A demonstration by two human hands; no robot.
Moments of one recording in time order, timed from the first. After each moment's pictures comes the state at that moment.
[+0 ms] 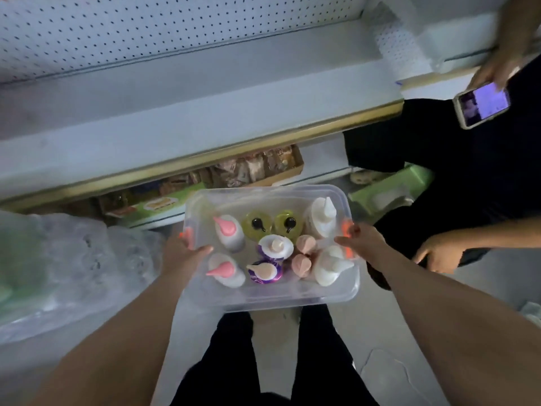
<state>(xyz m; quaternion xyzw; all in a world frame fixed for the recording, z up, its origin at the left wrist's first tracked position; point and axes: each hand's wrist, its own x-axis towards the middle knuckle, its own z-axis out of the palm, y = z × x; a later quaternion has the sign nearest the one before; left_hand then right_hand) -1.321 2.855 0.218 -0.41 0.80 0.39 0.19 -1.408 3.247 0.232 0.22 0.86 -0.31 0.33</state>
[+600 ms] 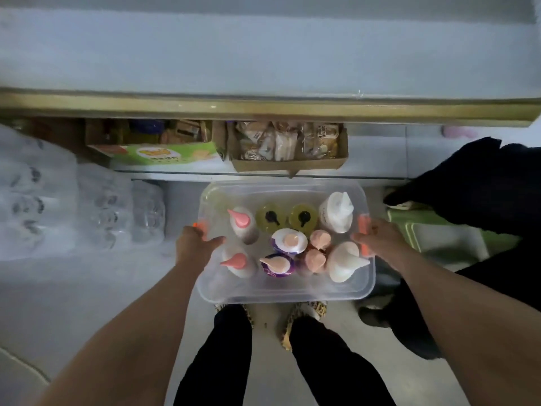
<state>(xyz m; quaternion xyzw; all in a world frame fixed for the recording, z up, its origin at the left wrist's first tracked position) -1.331 2.914 0.036 -0.53 0.74 0.37 0.17 -1.520 3.263 0.054 0.12 0.87 -0.27 0.39</state>
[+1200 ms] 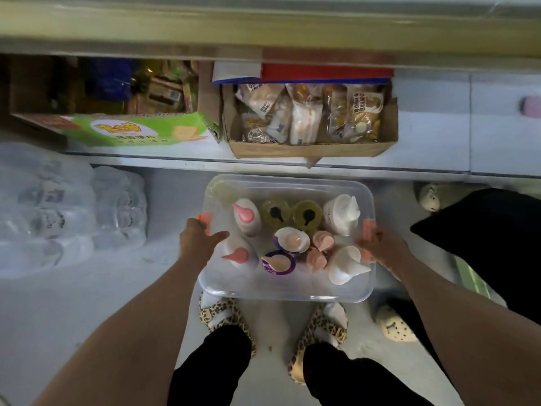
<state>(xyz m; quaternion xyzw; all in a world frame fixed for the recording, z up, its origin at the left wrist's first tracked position) -1.357 2.882 -0.168 -0.54 0.74 0.36 0.19 -1.536 3.236 -0.142 0.14 0.86 -0.24 0.42</state>
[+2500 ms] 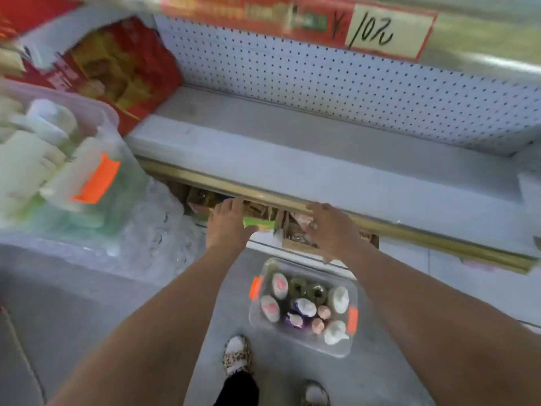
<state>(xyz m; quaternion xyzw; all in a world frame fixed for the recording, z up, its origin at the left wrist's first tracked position) -1.388 2.808 0.247 -0.38 0.90 0.20 0.04 -1.540 2.983 0.269 -0.37 0.90 -0.06 0.23</state>
